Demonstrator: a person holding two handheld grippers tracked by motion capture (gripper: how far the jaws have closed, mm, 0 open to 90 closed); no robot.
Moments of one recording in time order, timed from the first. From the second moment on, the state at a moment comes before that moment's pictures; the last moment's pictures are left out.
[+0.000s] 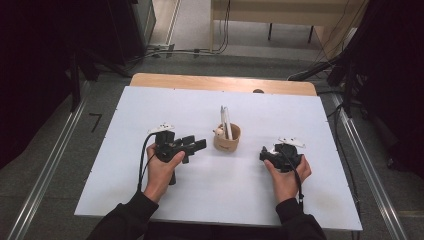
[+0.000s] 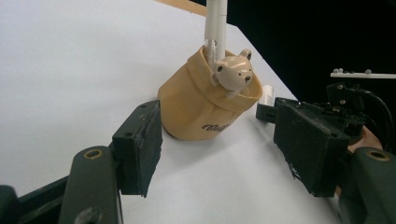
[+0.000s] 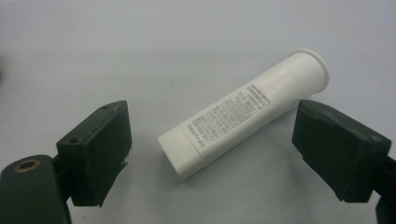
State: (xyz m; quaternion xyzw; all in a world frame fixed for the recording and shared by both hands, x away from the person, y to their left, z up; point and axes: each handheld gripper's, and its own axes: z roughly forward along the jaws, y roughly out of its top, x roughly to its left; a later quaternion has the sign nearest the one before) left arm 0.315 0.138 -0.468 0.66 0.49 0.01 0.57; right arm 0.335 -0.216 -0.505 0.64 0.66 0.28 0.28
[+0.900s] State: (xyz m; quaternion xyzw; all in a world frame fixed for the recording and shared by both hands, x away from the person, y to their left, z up) left arm 0.314 0.136 -0.469 0.66 0.49 0.00 0.57; right arm 0.338 -0.223 -0.508 0.66 0.64 0.28 0.29
